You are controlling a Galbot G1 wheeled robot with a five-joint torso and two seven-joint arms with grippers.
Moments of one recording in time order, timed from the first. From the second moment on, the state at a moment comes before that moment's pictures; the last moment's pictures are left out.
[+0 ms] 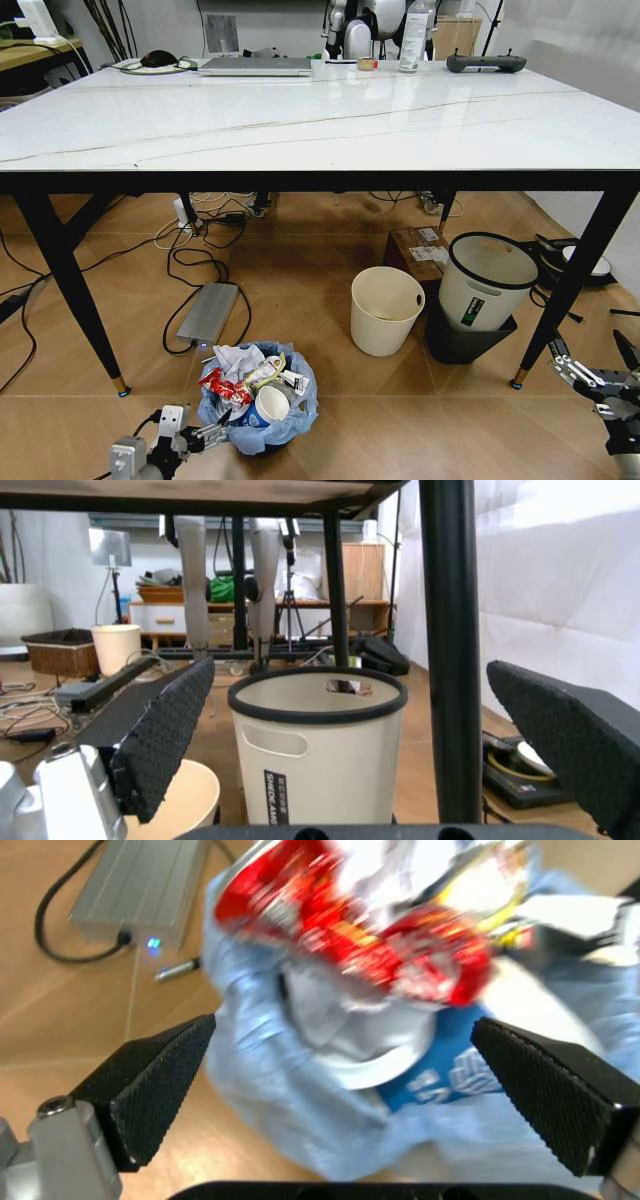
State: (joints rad) left arm 1.96 -0.79 -0.50 -2.16 -0.72 0.14 -0.21; right arm -1.87 1.34 1.06 2.09 0.56 0.31 -0.24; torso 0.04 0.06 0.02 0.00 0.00
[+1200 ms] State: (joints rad) left arm 1.90 -1.00 -0.54 -2.17 -0.27 -0.34 -0.30; right arm -1.87 1.34 1.06 2.09 0.56 0.31 -0.24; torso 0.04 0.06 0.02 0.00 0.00
